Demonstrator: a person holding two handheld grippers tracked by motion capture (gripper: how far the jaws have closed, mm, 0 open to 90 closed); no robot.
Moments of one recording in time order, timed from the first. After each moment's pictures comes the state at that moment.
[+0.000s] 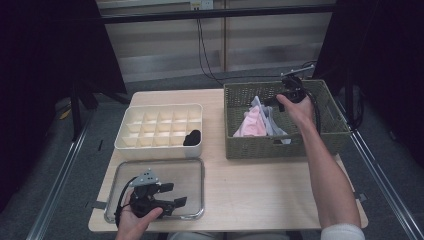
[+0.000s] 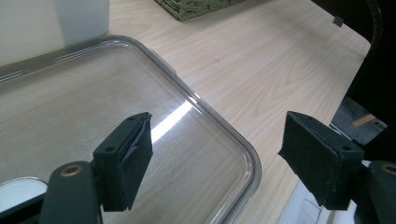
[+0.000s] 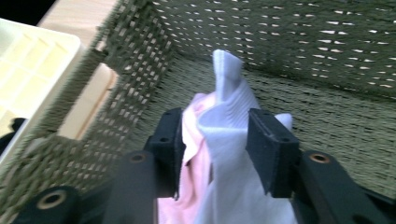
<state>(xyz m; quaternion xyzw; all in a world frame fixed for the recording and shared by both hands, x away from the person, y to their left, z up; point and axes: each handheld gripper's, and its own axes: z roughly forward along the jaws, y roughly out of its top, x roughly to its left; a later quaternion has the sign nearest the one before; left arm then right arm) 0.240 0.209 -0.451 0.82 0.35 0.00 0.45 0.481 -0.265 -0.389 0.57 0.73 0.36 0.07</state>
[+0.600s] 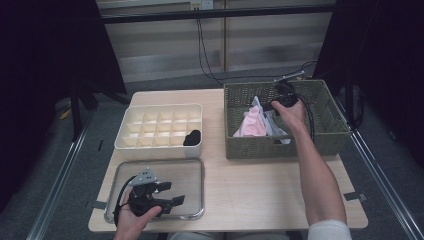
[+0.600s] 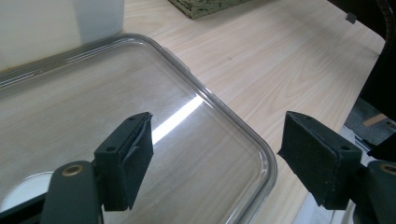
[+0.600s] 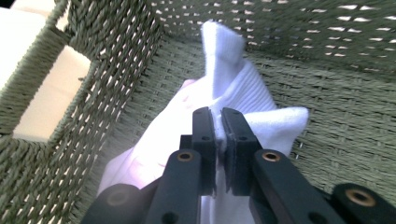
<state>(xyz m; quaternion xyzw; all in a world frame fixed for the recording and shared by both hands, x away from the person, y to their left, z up) 0.245 0.215 -0.455 0.82 0.35 0.02 0.45 0.492 -0.254 -0.417 0.59 0.73 0.33 0.05</state>
